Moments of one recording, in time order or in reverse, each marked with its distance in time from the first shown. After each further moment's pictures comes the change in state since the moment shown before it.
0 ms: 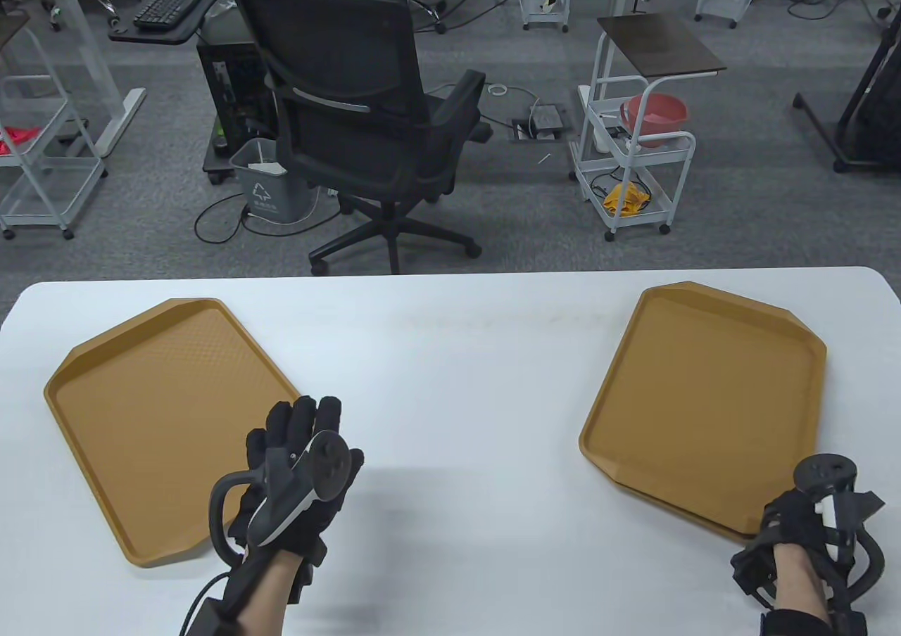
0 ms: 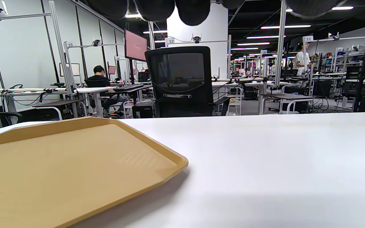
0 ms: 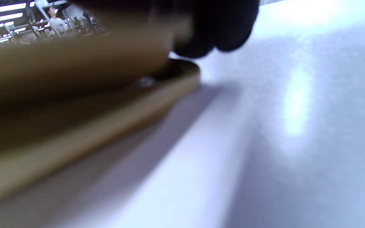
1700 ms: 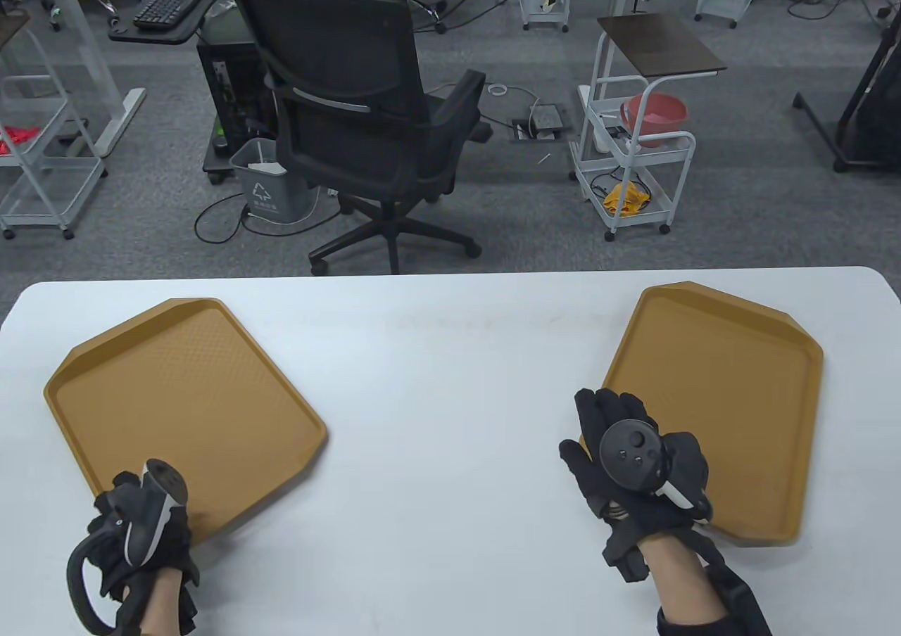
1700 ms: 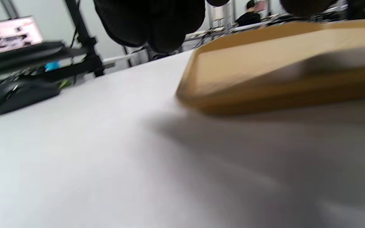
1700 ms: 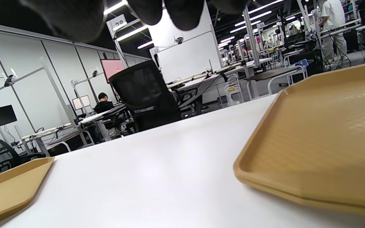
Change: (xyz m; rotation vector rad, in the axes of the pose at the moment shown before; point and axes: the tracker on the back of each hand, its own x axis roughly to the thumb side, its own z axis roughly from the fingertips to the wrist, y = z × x) left_hand -0.201 -0.112 -0.005 -0.283 0.786 -0.054; right_hand 0.161 -0.020 0.193 0.061 -1.095 -0.009
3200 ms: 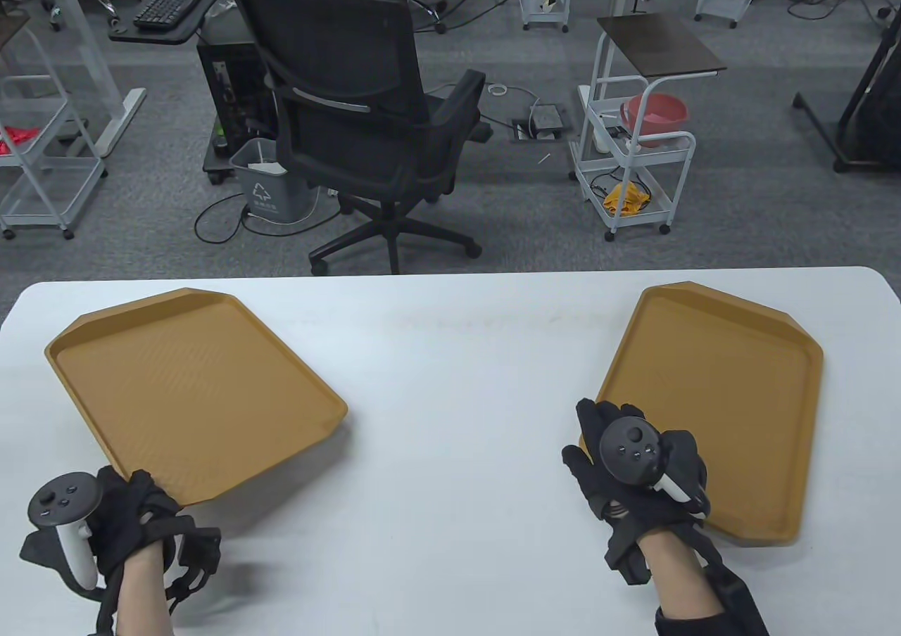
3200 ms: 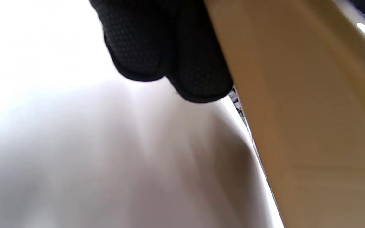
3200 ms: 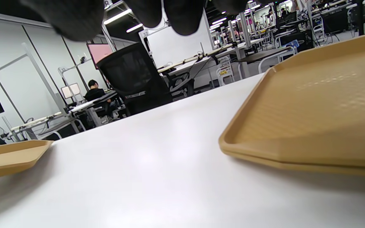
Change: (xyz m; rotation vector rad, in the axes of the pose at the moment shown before) left_hand -0.020 0.028 0.004 -0.144 -0.090 1.062; right_hand -0.011 0.010 -0.005 0.073 0.046 -0.028
